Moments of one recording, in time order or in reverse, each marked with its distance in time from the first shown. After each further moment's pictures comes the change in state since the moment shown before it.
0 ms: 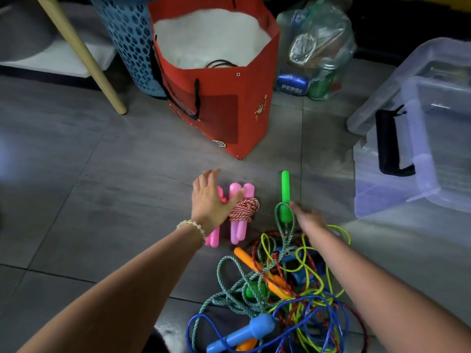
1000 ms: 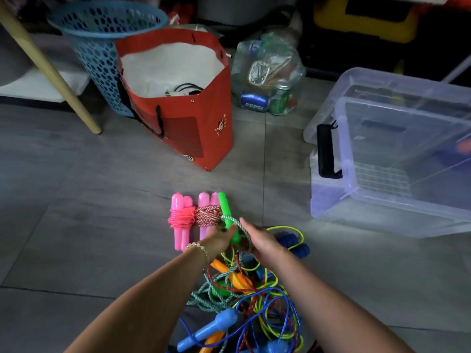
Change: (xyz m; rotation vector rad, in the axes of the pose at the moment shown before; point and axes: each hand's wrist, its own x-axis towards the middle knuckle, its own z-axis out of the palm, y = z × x) left_hand -0.050 0.059 0.063 -0.398 -0.468 -0.530; right_hand -0.066 0.012 -0.004 0.463 -0.433 0.121
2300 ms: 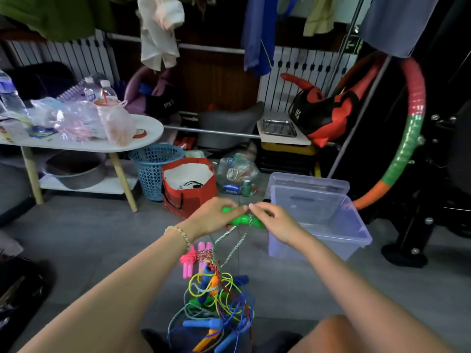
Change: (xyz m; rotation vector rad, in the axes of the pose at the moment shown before) left_hand -0.412 0.155 -0.089 0.396 0.065 0.904; right_hand -0.445 -0.102 -0.059 -0.635 0.035 -0.987
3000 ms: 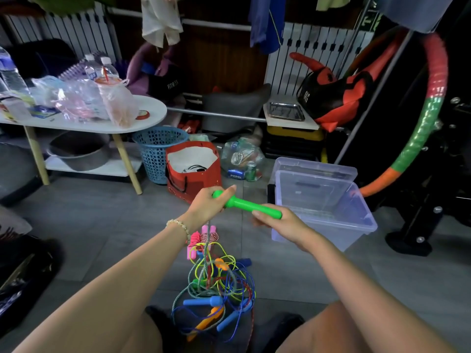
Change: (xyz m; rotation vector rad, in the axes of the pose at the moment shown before) left_hand -0.002 -0.036 0.014 -0.227 0.210 -0.192; right_hand -0.019 0.028 0.009 0.259 -0.091 0.112
